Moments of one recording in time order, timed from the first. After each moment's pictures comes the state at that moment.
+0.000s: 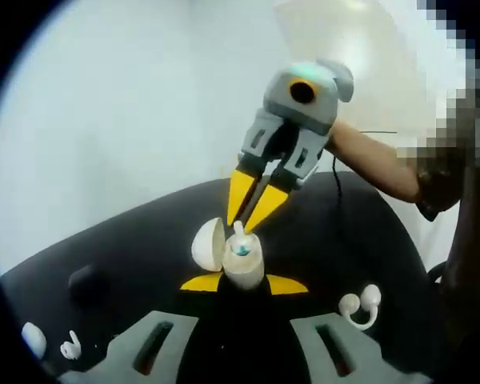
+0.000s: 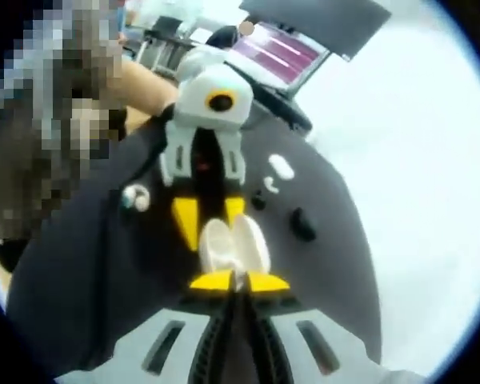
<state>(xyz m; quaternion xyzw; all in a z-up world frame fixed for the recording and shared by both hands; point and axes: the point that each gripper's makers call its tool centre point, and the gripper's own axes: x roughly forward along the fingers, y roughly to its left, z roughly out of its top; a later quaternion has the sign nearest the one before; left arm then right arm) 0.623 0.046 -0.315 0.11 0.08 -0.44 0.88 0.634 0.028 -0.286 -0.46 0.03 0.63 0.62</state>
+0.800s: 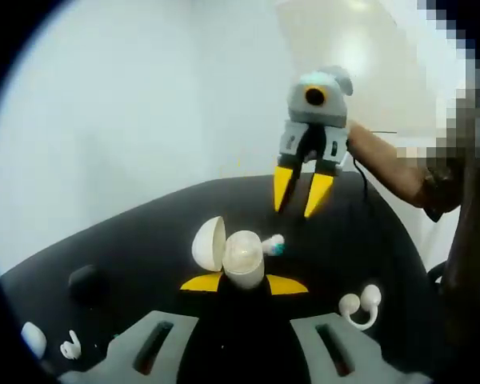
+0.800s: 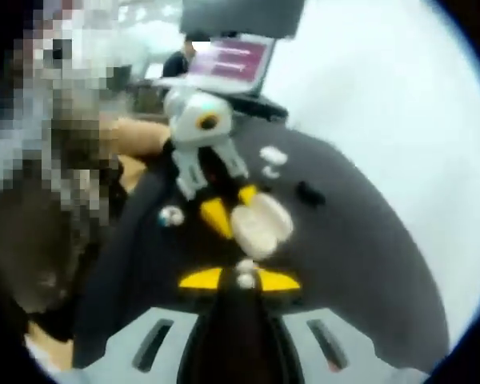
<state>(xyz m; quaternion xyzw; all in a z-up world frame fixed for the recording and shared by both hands) 0.623 0.046 -0.315 0.11 0.08 -0.44 0.88 0.612 -0.017 -0.275 -0.29 0.12 0.63 0.71</state>
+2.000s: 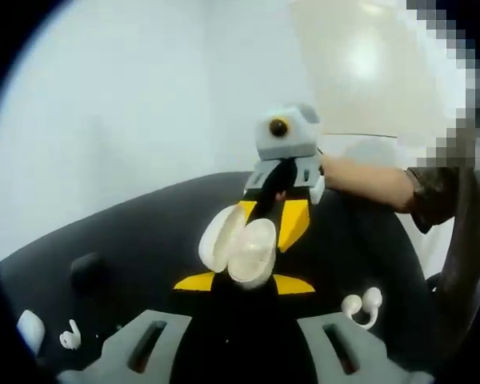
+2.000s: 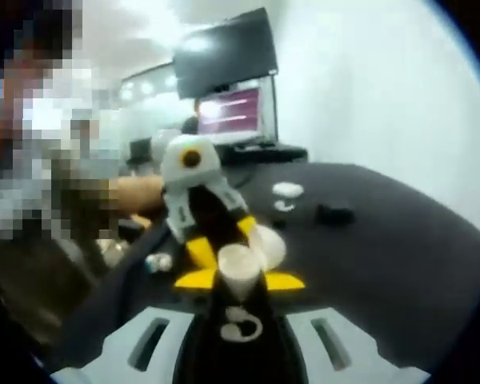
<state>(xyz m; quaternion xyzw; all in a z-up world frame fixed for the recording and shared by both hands) 0.624 0.056 -0.316 0.09 0.12 -0.43 0.89 0.619 0.036 -0.296 -0.10 0.12 0.74 0.65</state>
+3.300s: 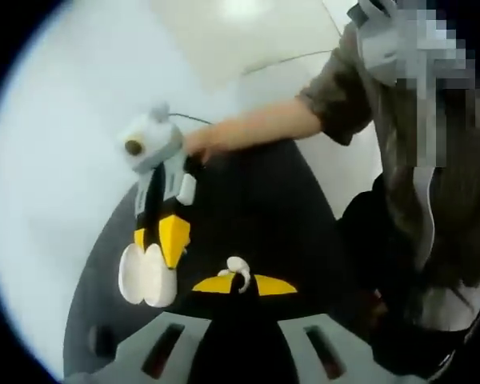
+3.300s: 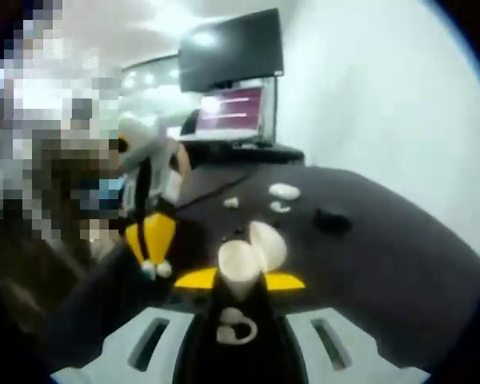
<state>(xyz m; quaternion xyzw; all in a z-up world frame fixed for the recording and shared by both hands) 0.537 0.033 -0.321 0.38 0.11 -0.54 0.74 0.623 0.041 -0.302 -0.14 0.10 0.73 0.66</state>
